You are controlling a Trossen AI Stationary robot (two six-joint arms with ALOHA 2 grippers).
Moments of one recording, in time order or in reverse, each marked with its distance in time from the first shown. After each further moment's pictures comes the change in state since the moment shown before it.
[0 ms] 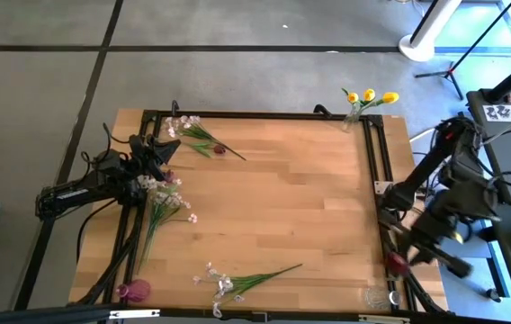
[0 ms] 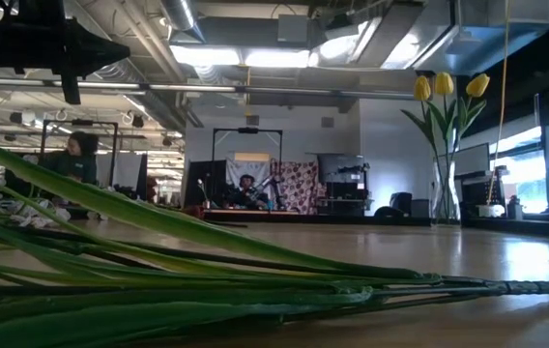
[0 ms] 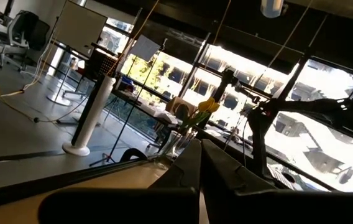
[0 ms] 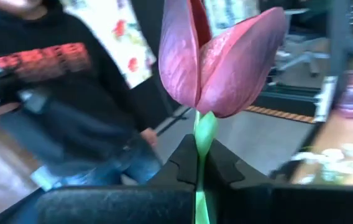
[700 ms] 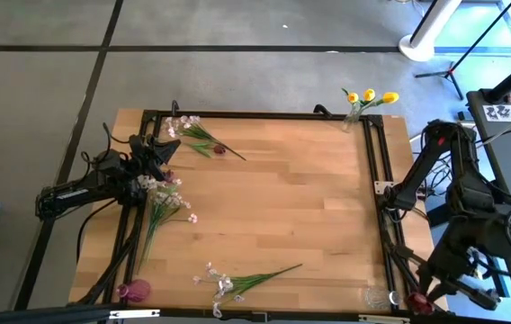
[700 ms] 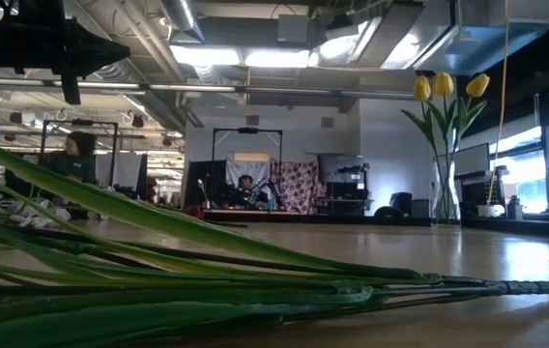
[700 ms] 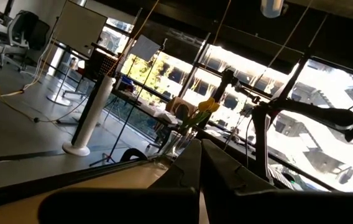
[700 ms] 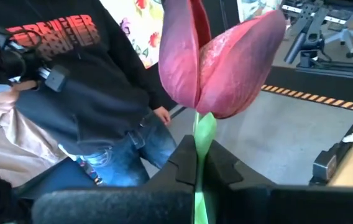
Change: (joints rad) left arm 0.000 0.000 0.000 0.000 0.000 0.000; right arm 0.294 0.114 0.000 0.036 0.185 0.068
